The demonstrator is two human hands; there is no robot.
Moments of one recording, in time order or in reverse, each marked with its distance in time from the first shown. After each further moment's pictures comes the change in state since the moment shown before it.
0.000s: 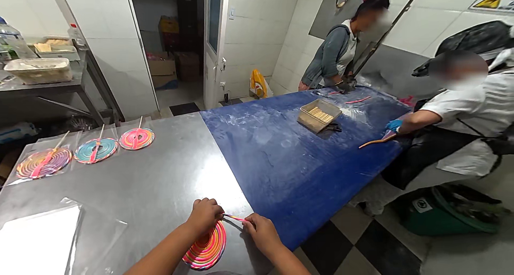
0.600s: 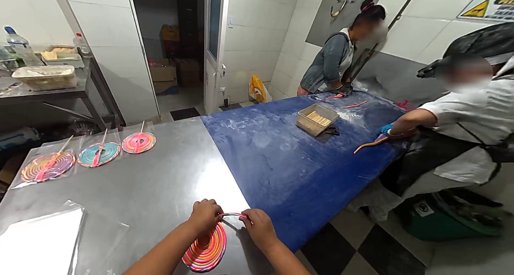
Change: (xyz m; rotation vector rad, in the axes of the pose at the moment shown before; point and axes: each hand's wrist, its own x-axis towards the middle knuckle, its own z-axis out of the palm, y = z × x) left_hand 0.005 0.002 -0.012 -0.055 -0.072 -0.066; right_hand 0.021 0.005 0.016 -0.158 0.457 -0.412
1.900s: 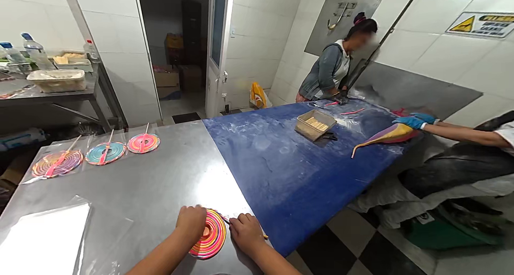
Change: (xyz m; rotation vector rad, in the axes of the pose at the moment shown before) left_hand -0.067 0.020 -0.013 0.358 -0.057 -0.239; right_hand -0.018 -0.022 0.032 -0.248 -0.186 -0.100
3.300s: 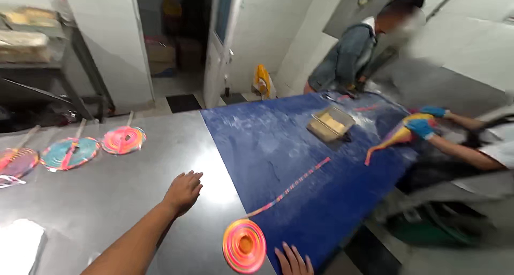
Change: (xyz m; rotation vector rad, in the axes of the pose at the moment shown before) left_hand 0.176 -0.106 0.005 -0.325 0.487 0.177; right_hand -0.110 0.077 -0.039 -0.114 -0.107 0.290
